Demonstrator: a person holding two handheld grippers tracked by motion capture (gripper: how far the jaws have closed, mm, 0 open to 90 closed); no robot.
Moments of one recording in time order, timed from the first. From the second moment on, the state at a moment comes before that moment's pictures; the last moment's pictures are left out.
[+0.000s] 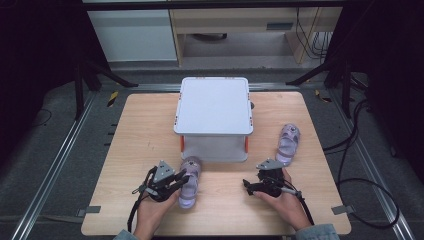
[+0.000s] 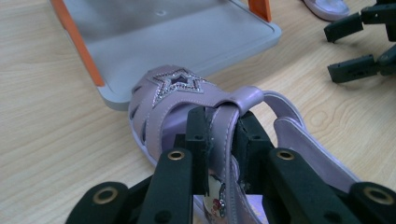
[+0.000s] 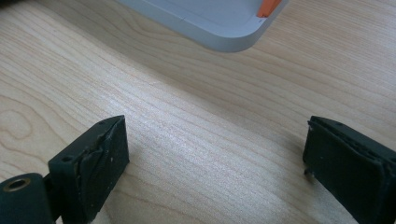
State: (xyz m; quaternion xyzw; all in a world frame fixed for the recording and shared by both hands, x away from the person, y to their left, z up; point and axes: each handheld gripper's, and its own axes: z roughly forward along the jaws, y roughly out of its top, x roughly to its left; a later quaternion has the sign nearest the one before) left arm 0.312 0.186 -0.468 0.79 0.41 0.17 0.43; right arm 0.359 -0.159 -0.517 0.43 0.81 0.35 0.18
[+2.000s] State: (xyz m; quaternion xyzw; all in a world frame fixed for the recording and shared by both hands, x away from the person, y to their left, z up) left arm 0.287 0.196 -0.462 0.76 0.46 0.18 0.42; right arm 0.375 -0.185 -0.448 0.43 0.78 0.40 0.19
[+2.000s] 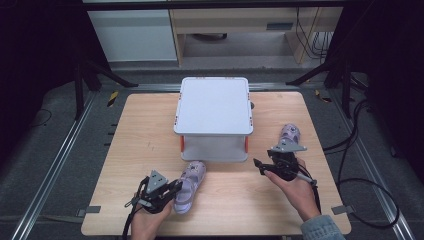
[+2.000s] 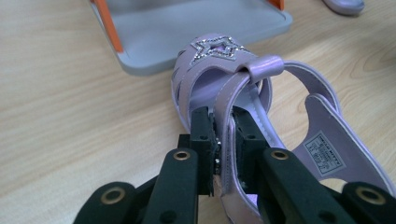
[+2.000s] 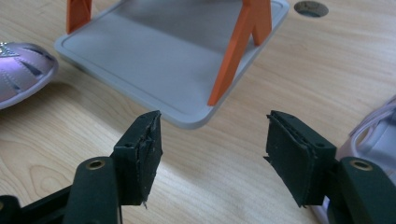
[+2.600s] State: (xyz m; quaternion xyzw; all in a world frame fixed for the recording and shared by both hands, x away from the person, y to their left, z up) left arm 0.346 0.182 -0.436 0.73 0.48 0.20 0.44; right arm 0.386 -0.177 -0.384 0.40 0.78 0.44 0.20
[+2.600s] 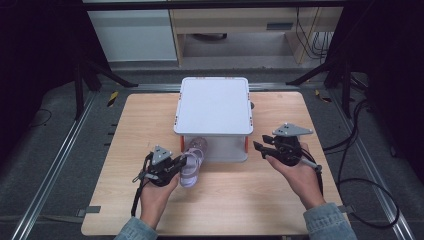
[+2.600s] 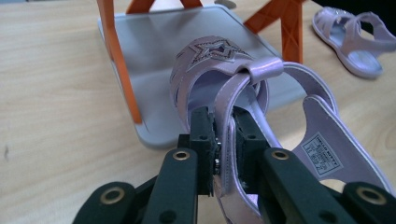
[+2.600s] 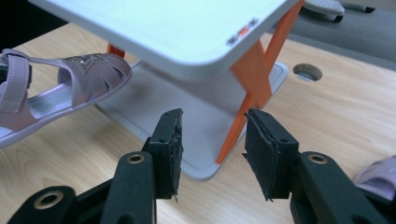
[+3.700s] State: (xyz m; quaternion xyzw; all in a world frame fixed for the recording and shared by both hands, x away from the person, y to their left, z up) left arm 0.389 0.150 -0.475 0.71 0.51 0.24 0.42; right arm 0.442 -0.134 -0.363 0.37 0.79 0.46 0.19
